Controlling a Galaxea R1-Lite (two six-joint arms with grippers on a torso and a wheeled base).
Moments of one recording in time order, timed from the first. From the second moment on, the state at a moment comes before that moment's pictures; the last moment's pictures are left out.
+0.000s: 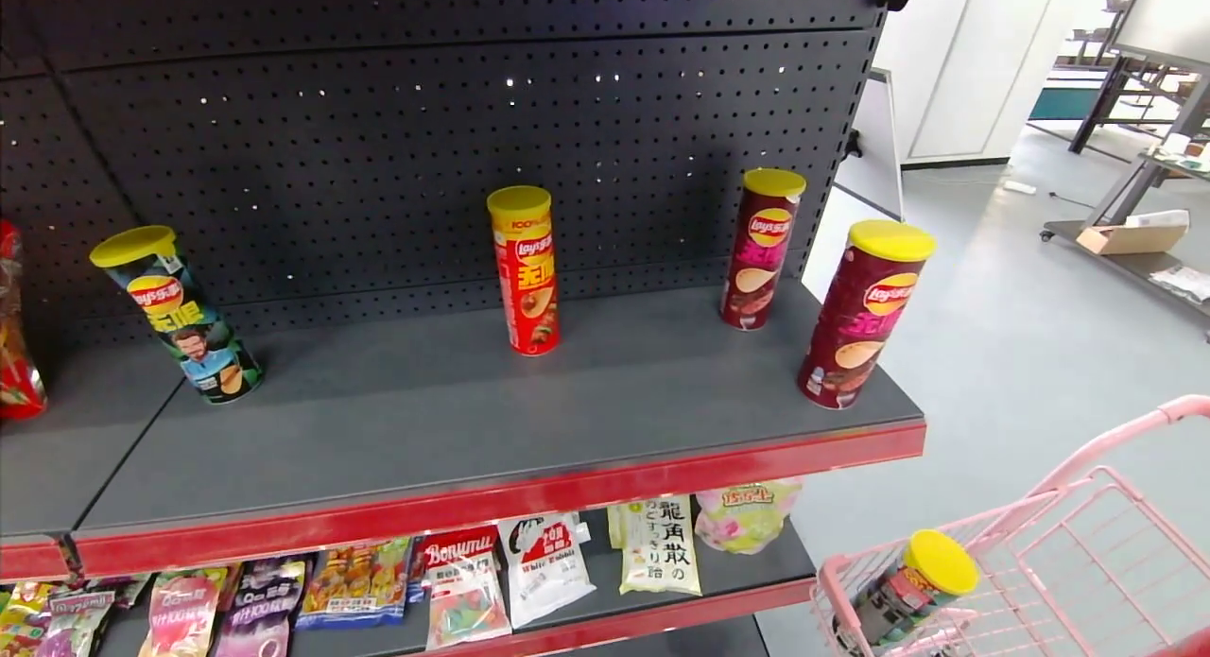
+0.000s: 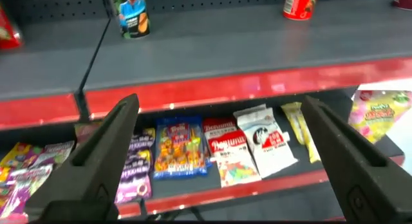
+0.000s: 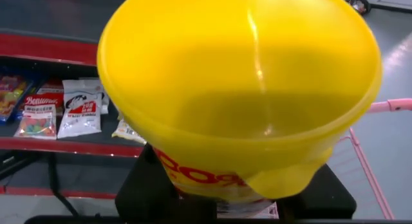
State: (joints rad) left arm 0.00 0.00 0.00 0.01 -0.01 0.01; right arm 0.17 0.29 -0.28 0.09 -0.04 -0.17
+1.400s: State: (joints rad) left arm -0.08 0.89 -0.42 -0.28 -0.43 0.02; right arm 0.15 0.43 -0.32 0.03 -0.02 -0.13
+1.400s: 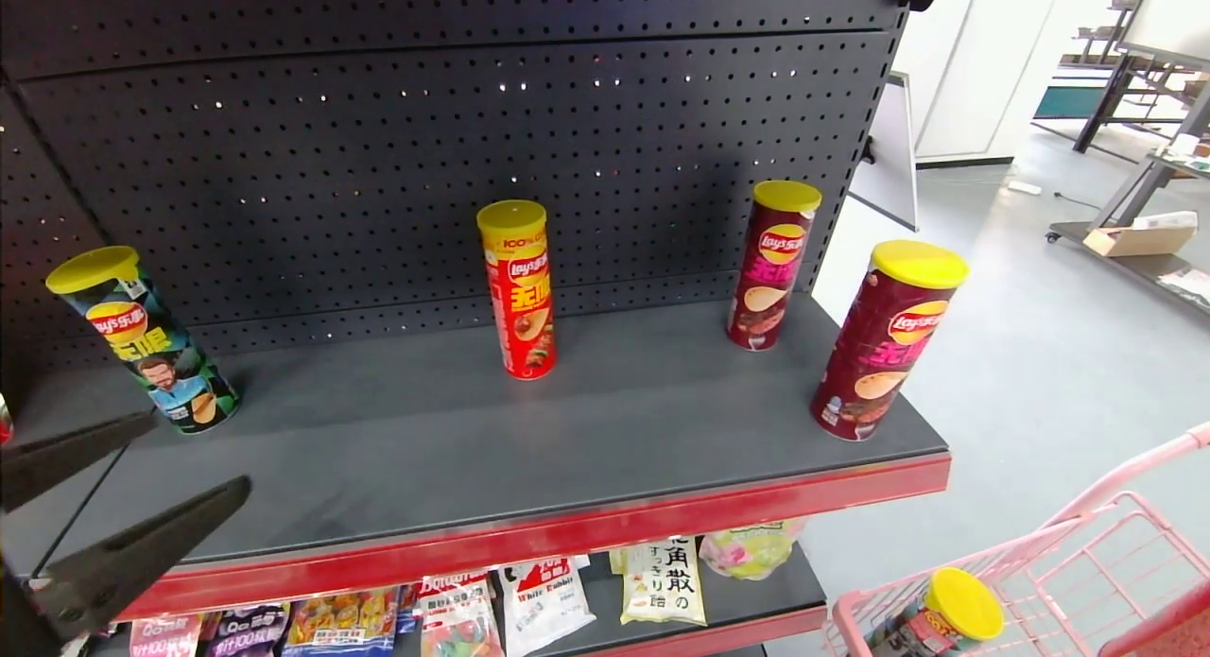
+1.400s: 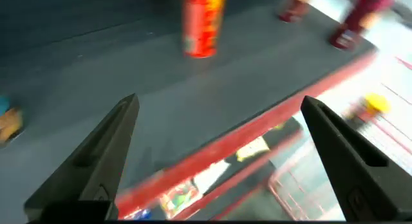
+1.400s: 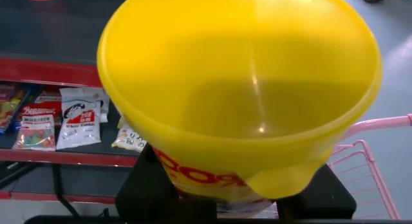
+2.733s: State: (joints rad) left arm -0.20 1.96 -1.00 -0.86 -0.57 0.19; right arm 0.15 0.45 -0.34 0.03 -0.02 -0.06
